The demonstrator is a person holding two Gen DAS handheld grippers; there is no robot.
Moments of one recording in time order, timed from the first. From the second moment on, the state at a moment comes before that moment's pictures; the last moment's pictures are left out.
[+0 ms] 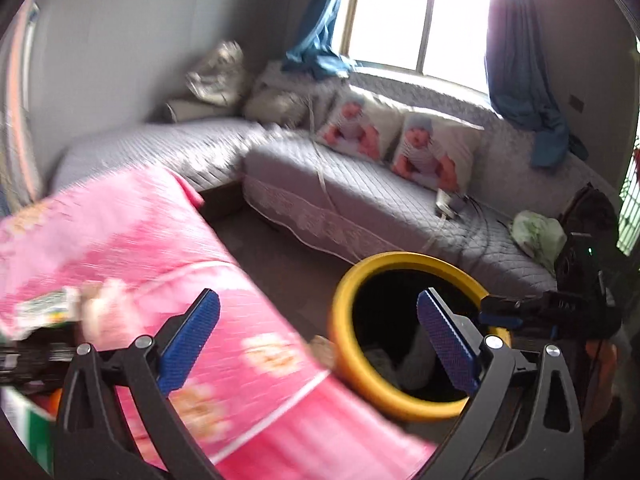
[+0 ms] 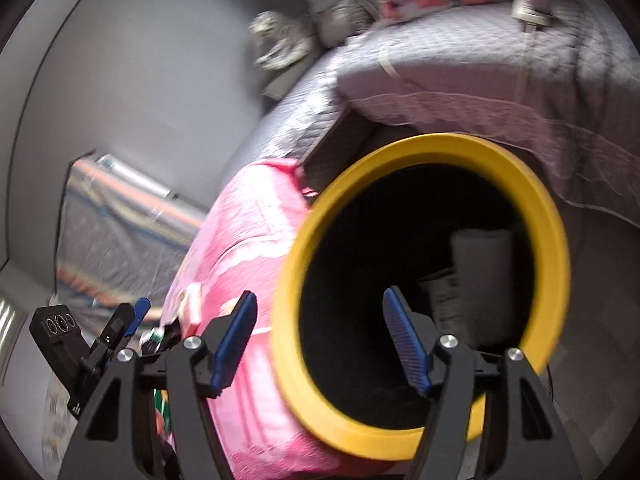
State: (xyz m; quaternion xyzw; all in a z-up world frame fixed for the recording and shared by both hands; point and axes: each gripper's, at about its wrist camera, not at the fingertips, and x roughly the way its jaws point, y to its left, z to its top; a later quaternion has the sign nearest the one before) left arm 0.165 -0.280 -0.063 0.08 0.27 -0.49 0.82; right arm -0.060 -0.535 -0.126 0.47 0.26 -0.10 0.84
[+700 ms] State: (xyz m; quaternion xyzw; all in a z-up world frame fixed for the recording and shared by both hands) left arm 0.186 0.033 -0.083 0.09 0.27 -0.35 0.89; right arm 0.058 -0.392 -0.072 0.35 0.33 0.07 0.88
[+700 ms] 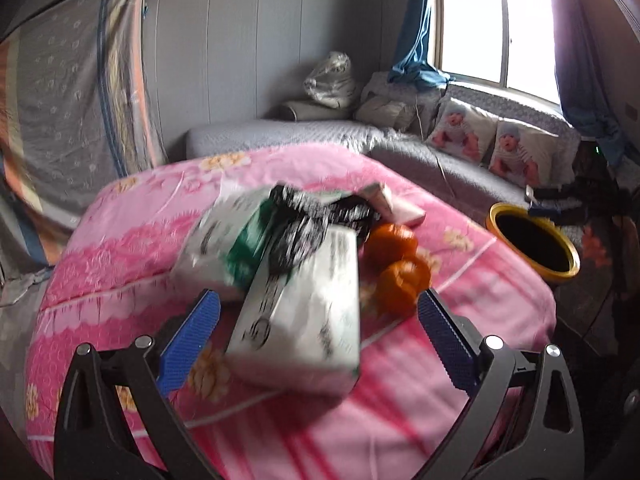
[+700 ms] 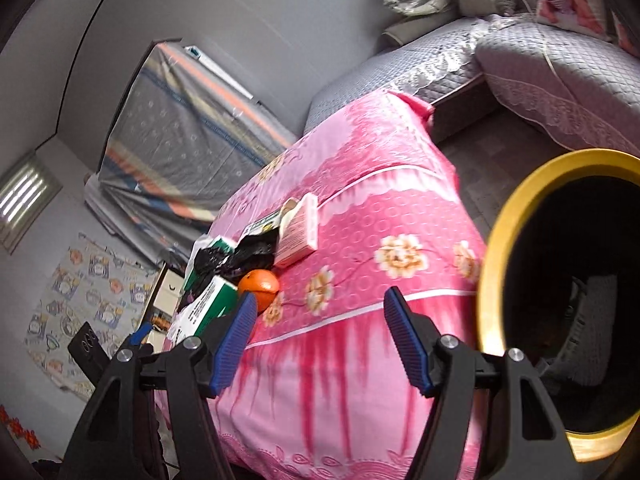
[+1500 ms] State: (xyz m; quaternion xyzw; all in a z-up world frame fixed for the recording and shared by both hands) left arm 0.244 -0.005 -0.145 0.13 0.38 -0.35 0.85; right arm 0.093 -0.338 -0.077 0.31 0.37 0.13 0.87
